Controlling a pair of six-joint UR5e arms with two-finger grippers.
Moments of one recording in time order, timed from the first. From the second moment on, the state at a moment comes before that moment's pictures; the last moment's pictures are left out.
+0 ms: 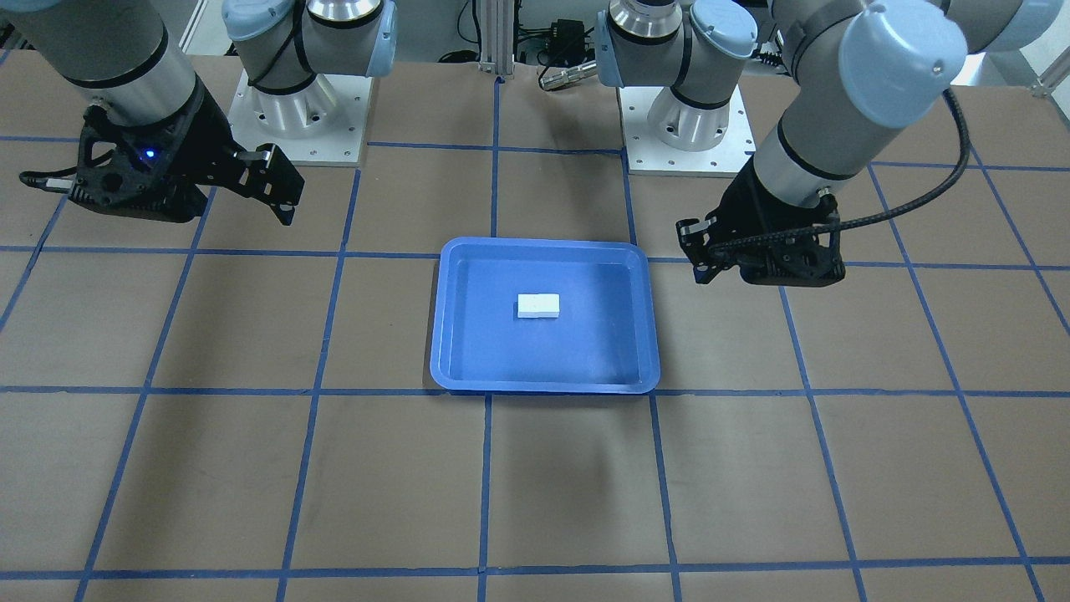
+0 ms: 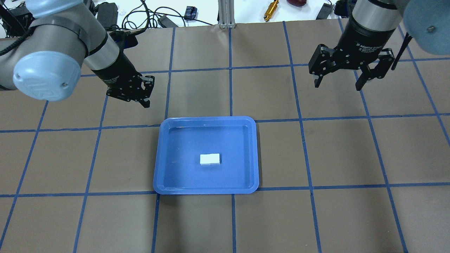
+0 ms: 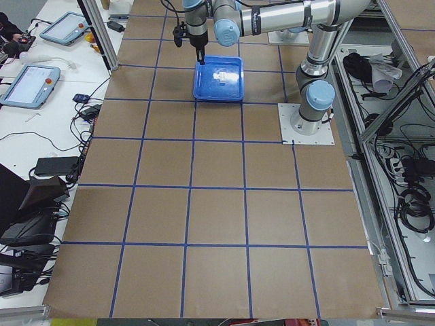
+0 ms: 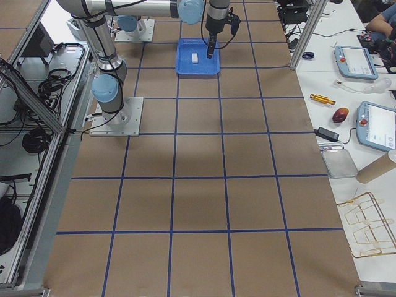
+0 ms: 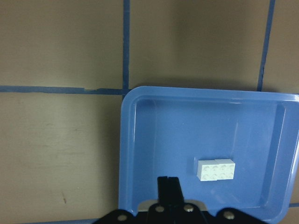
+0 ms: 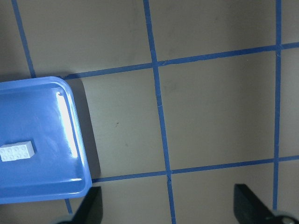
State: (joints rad) left arm -1.51 -1.64 -1.62 -1.52 1.47 0.02; right arm 1.53 -1.54 1.55 -1.47 -1.53 0.09
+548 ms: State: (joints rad) left arm -1.51 -1.61 -1.55 -1.59 1.53 0.04; right arm 1.53 -1.54 1.55 -1.47 -1.53 0.09
